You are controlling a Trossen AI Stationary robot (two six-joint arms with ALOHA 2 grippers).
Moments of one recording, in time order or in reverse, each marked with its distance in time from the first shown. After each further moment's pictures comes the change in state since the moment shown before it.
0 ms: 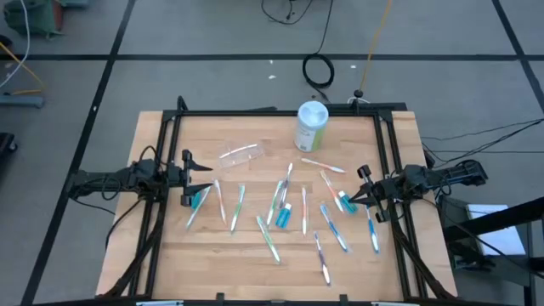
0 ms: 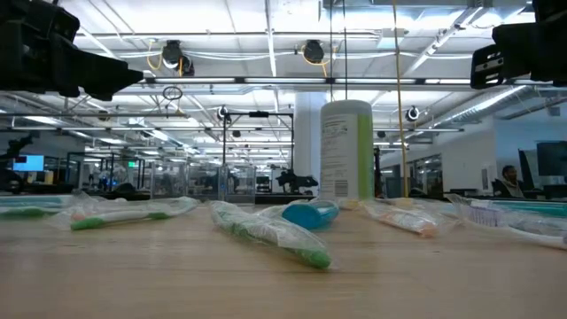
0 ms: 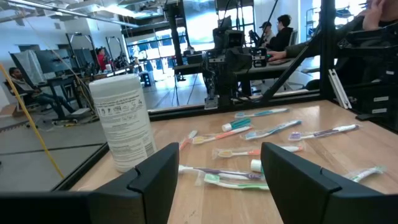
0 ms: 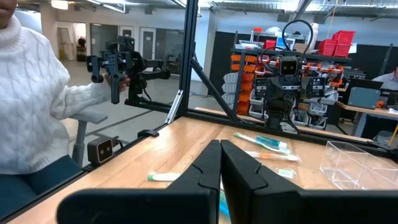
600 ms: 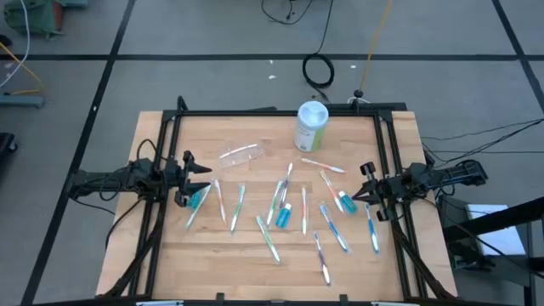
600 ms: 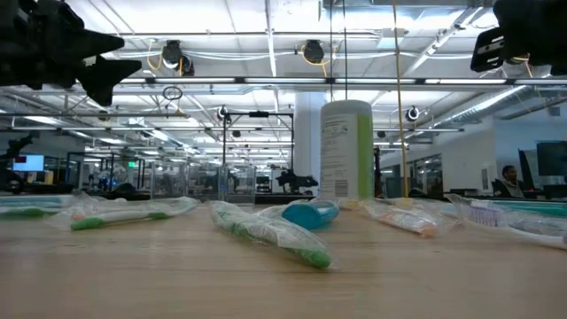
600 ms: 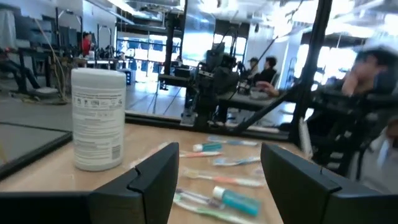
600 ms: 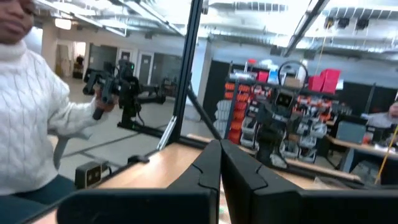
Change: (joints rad) left arm 0.000 0.000 0.000 0.086 0.043 -0.317; right arm 0.000 0.000 0.000 0.131 0.000 -0.056
